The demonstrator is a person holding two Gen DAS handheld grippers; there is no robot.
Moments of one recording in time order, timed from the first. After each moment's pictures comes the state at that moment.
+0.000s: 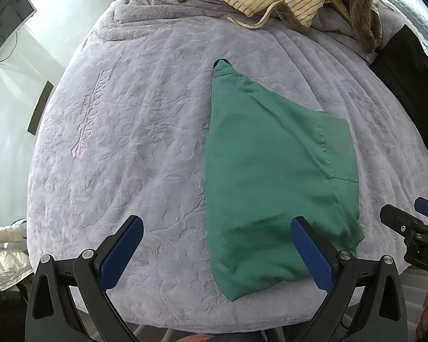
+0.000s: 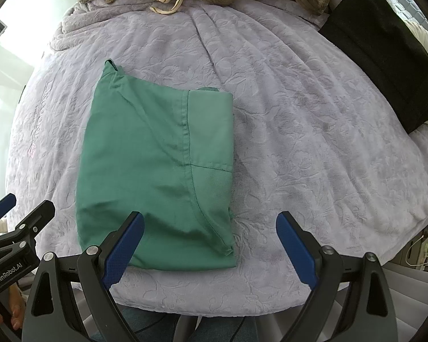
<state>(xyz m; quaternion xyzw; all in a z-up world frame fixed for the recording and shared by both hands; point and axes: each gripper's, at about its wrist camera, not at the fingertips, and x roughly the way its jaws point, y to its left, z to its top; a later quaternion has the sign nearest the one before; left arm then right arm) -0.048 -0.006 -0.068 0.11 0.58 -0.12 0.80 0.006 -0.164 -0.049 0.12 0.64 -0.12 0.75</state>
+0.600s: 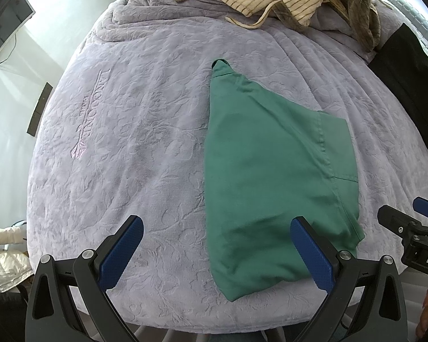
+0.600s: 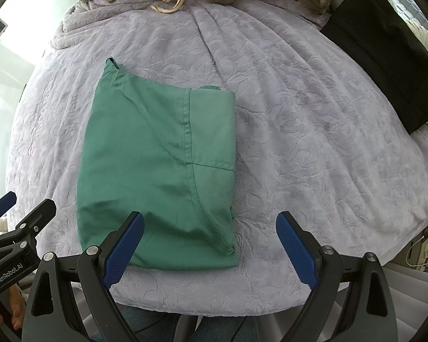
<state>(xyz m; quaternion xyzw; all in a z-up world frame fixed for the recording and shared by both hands) -0.049 -0.008 -0.068 0.12 0.58 -0.12 0.80 0.008 -0.164 -0.051 0.12 0.64 -0.12 0.75</state>
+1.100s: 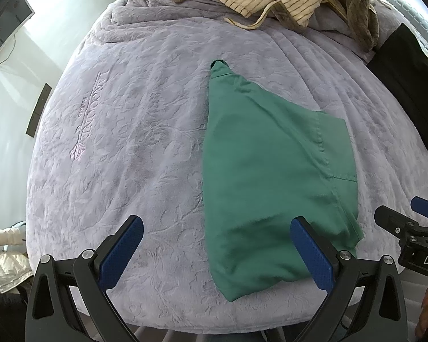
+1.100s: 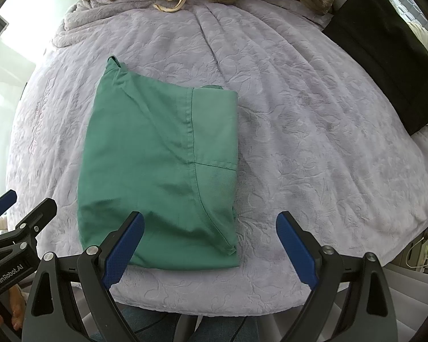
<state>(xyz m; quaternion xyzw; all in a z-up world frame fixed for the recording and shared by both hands) -0.049 -0.008 -0.067 0.12 0.57 -0.13 0.80 0.010 -0.162 -0.051 0.12 0.64 -0.11 0.75</state>
